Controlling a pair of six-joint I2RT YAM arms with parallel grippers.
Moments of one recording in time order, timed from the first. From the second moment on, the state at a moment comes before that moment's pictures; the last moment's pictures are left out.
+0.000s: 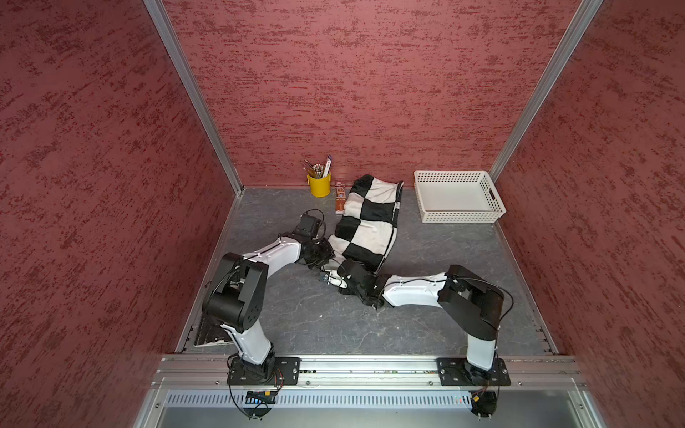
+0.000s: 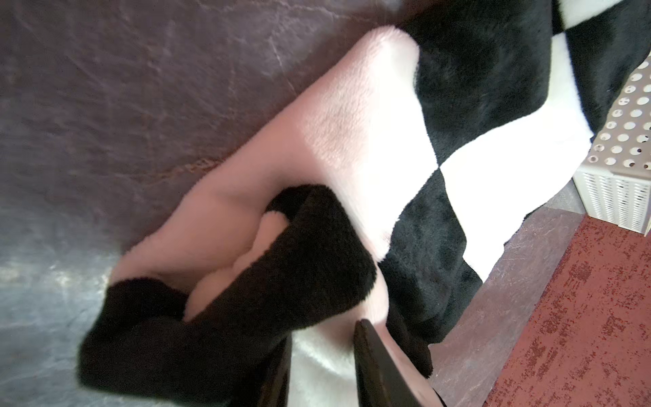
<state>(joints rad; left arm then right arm) -0.32 1.71 1.03 -0.42 0.32 -0.88 1.03 1.92 1.06 0.11 0.37 -0.63</state>
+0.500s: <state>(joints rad) -0.22 1.60 1.03 -0.45 0.34 -0.86 1.01 1.94 1.13 -0.05 0.25 -0.45</state>
